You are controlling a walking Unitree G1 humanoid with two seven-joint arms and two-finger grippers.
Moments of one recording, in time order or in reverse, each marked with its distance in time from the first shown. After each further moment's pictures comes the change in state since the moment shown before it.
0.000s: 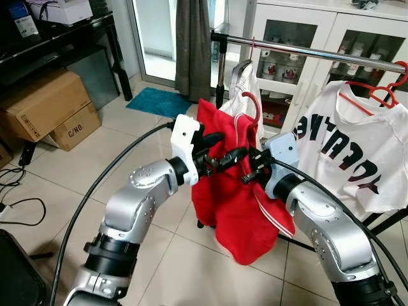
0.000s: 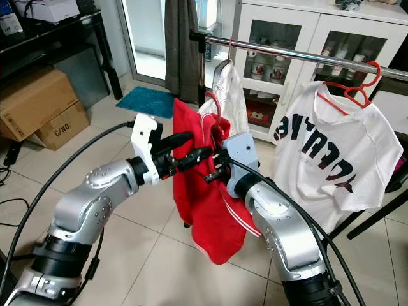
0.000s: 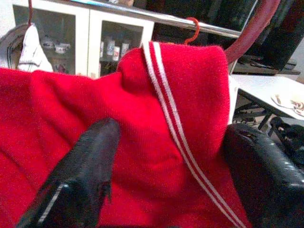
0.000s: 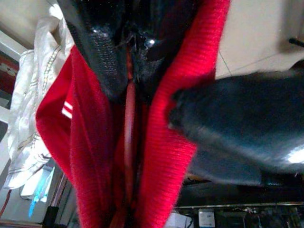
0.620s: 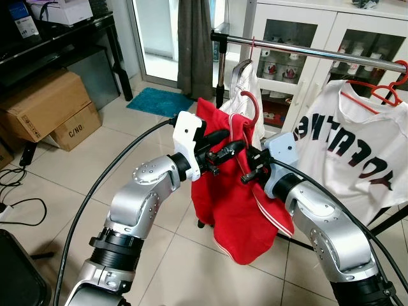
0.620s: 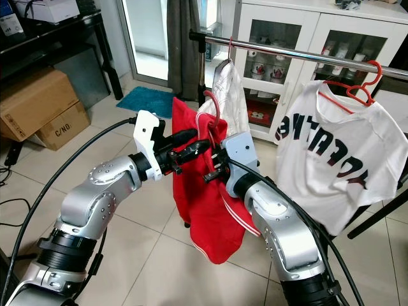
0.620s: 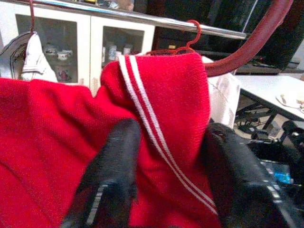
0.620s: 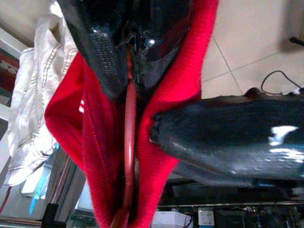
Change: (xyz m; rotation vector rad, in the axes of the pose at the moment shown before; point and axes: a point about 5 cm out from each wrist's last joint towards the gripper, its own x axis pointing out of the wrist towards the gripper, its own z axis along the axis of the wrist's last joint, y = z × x) left arm 0.006 0.004 -0.001 0.031 -0.010 0.003; right arm 0.000 0.001 0.001 -0.009 -0.002 -0.004
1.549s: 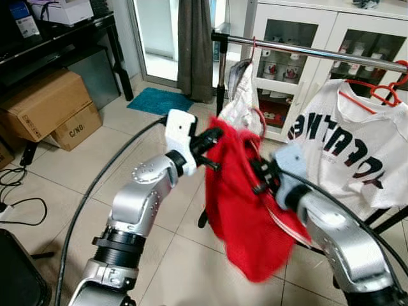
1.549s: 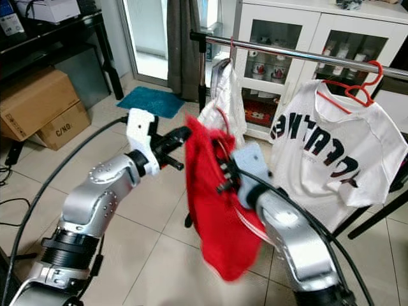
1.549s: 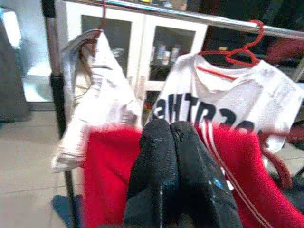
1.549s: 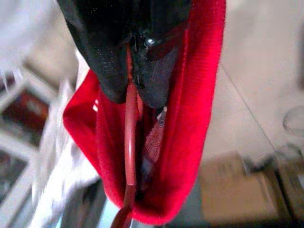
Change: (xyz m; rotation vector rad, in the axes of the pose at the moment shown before) left arm -0.002 0.017 -0.002 0.013 0.001 0.228; right arm -0.024 -0.019 -0.031 -0.059 0.231 -0.092
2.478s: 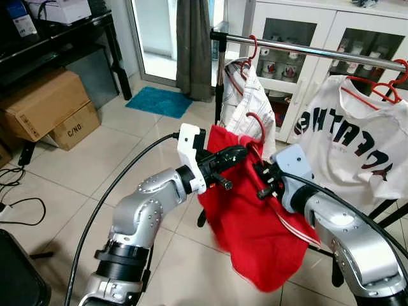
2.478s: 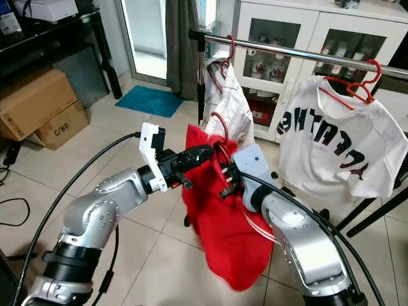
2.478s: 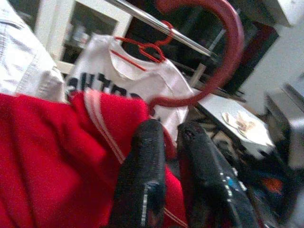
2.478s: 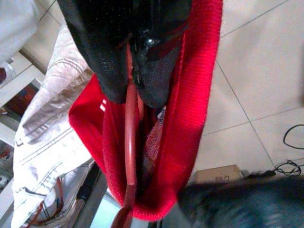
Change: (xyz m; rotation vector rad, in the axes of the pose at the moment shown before) left arm -0.010 -0.036 -0.013 -0.313 0.028 -0.350; right arm -0.007 0.004 0.020 -0.067 -0.029 0.043
